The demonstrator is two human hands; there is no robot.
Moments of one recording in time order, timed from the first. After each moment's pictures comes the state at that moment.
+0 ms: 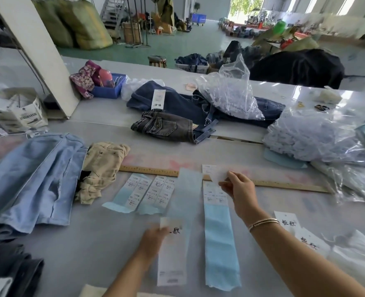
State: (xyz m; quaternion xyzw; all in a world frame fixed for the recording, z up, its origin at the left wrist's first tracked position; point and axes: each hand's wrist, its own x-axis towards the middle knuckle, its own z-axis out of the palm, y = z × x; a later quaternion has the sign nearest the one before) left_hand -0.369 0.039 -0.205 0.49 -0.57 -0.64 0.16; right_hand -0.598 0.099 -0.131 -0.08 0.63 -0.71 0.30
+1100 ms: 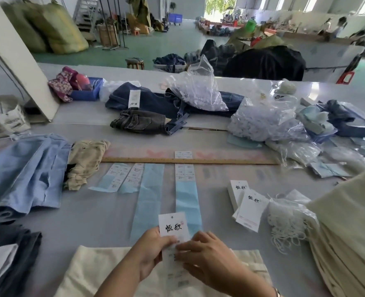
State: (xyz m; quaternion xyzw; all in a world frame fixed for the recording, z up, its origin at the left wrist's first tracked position) left_hand -0.335 0.182 -0.123 0.39 -0.46 -0.79 0.05; right_hand -0.453 0.320 -0.095 -0.75 0.65 -0.11 -0.02
